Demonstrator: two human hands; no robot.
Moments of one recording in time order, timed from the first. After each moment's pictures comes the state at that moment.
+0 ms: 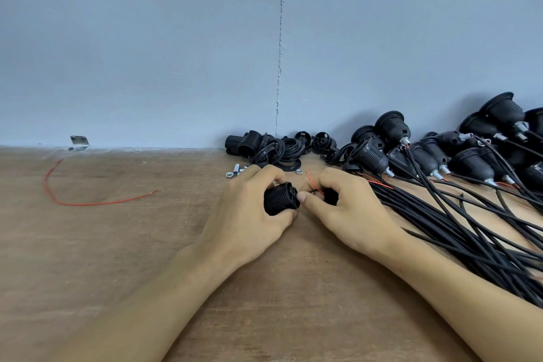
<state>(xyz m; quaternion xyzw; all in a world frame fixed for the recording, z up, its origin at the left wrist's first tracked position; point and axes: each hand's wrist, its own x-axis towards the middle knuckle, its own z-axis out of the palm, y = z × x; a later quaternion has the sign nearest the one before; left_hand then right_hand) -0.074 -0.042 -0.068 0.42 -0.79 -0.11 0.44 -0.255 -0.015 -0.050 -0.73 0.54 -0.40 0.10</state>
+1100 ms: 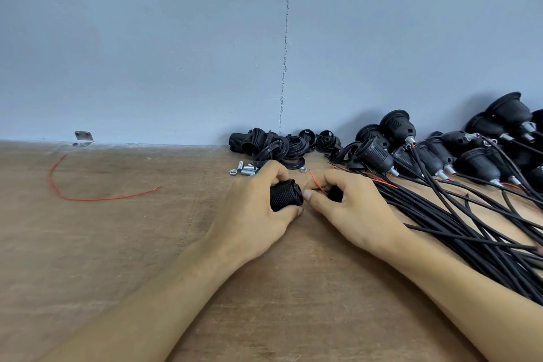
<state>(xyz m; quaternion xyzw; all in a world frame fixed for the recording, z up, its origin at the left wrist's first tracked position) -0.075 -0.048 -0.075 0.44 -0.77 -0.18 0.43 -0.255 -0.014 -0.051 -0.71 0.56 -0.40 0.14</state>
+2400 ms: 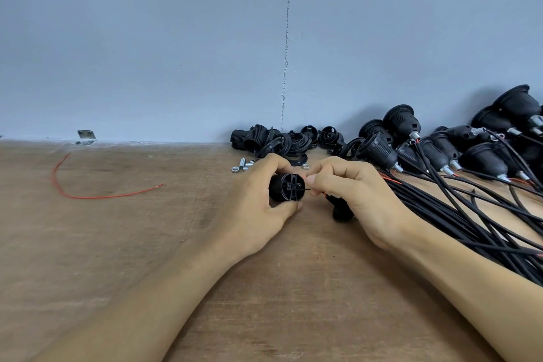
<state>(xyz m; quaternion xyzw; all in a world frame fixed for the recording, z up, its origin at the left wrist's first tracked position) -0.071 -0.050 -0.073 0.39 -0.77 -0.25 0.44 -0.255 -0.017 -0.042 -0.64 0.46 -0.48 0.38</state>
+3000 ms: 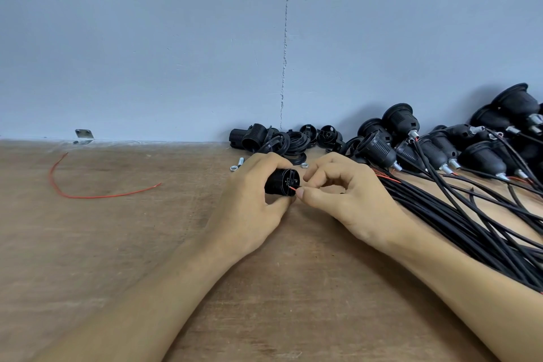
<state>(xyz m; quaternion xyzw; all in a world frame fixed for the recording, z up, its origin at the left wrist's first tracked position) -0.071 -0.047 -0.068 0.37 -0.79 -0.14 0.48 -0.252 -0.014 -0.049 -0.69 0.47 -0.48 0.27</state>
